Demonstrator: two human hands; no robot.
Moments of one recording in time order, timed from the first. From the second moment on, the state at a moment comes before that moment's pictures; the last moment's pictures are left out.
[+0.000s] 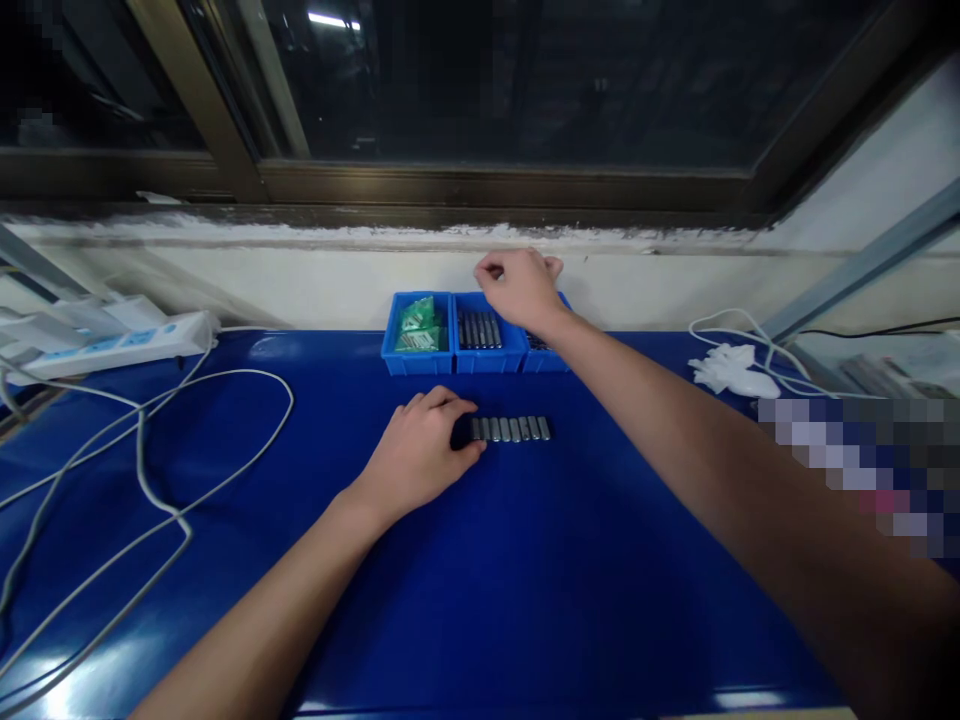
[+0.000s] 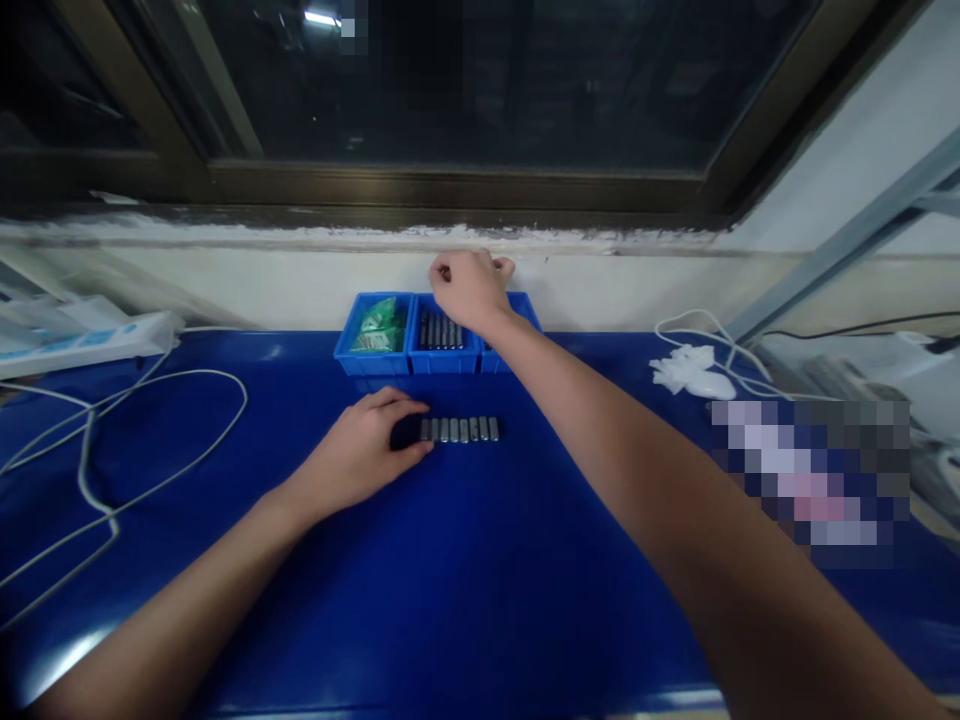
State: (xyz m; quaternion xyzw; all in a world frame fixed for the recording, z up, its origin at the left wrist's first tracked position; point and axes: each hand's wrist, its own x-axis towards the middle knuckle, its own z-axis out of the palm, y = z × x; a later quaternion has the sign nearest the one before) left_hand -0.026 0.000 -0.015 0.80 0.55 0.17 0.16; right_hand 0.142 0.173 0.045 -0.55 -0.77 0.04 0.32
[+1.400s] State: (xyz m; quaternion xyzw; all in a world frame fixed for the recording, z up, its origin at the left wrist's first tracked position) left_hand -0.030 0.003 -0.020 0.85 0.47 0.19 0.14; right_hand 0.174 0.139 0.066 -0.48 -0.85 0.16 0.13
